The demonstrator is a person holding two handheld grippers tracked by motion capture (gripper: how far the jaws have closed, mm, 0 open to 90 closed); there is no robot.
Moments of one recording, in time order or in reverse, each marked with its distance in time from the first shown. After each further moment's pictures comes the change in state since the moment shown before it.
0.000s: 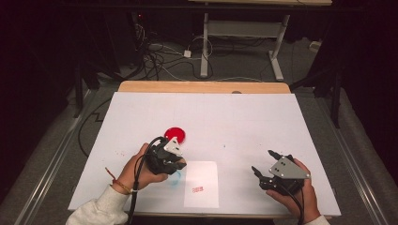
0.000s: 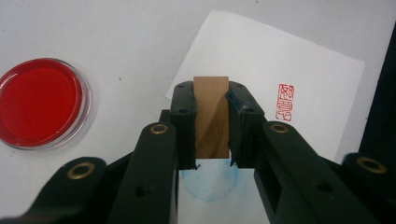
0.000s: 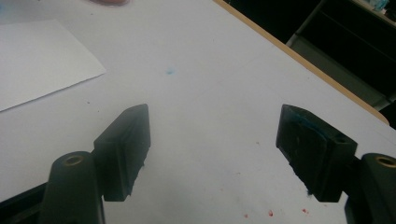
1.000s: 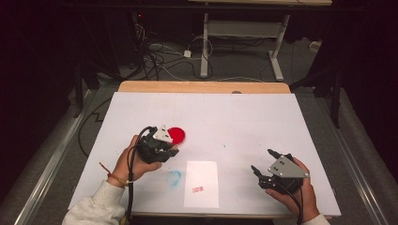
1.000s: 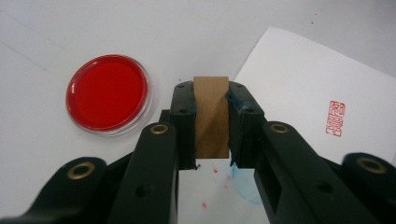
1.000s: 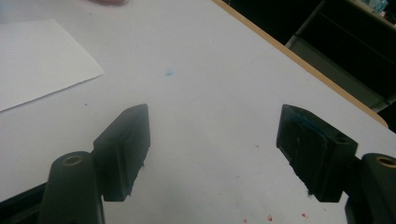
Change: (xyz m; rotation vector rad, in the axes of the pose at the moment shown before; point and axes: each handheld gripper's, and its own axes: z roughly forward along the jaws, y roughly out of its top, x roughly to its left) left arm 0.032 -0.007 -0.013 -0.055 0.091 -0.097; right arm 0.001 0.002 0.004 0.001 0.002 -0.014
